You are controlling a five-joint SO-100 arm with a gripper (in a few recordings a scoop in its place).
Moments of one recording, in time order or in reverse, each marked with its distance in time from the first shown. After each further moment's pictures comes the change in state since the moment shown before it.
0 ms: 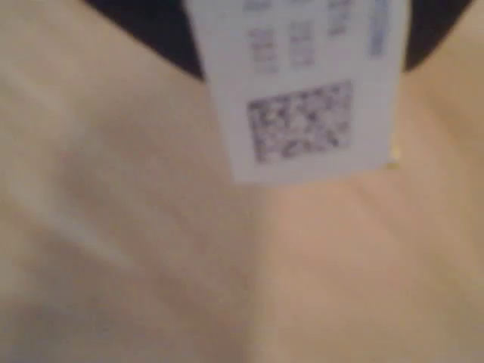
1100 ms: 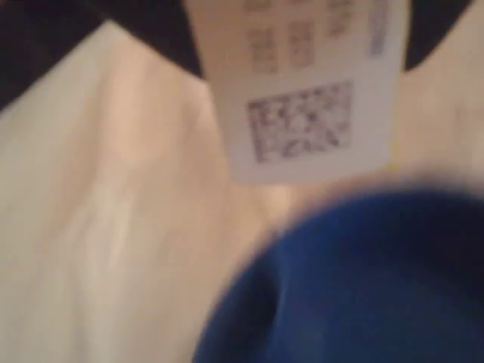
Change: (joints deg) arm -26.5 14.1 -0.1 0.2 0.0
